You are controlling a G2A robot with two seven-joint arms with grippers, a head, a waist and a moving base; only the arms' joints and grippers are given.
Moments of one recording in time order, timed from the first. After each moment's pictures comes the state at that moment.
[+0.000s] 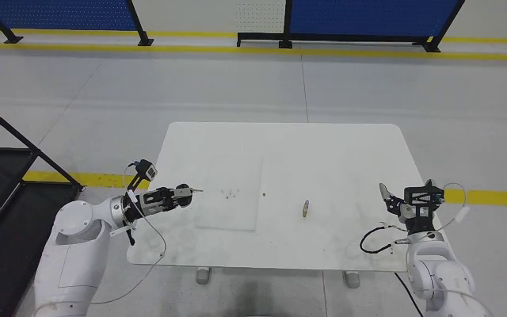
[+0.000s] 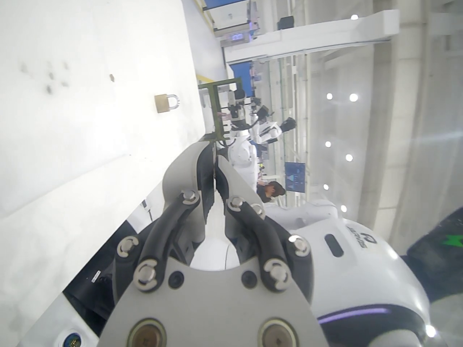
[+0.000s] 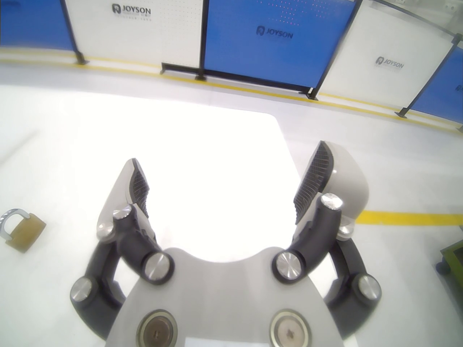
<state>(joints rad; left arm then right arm) 1.52 -1.08 -1.81 -1.51 -0.45 -0.14 -1.37 -1.73 -1.15 1.60 -1.80 -1.33 0.00 0.00</state>
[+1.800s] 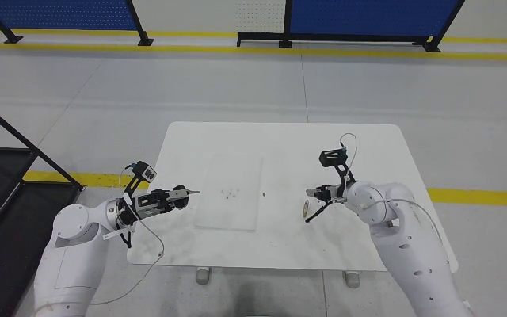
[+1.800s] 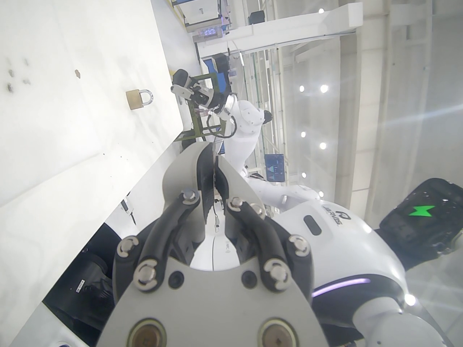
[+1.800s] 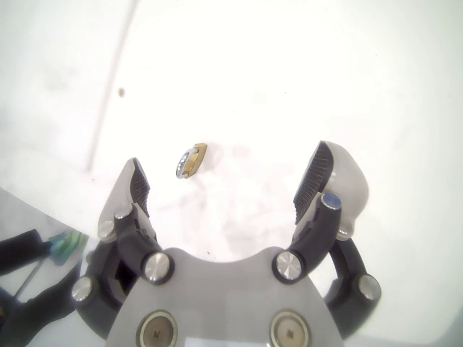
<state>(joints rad) 1.53 -1.08 -1.81 -1.49 -0.51 -0.17 -1.41 -1.11 -1.22 1.12 -1.65 -1.01 0.14 1.20</state>
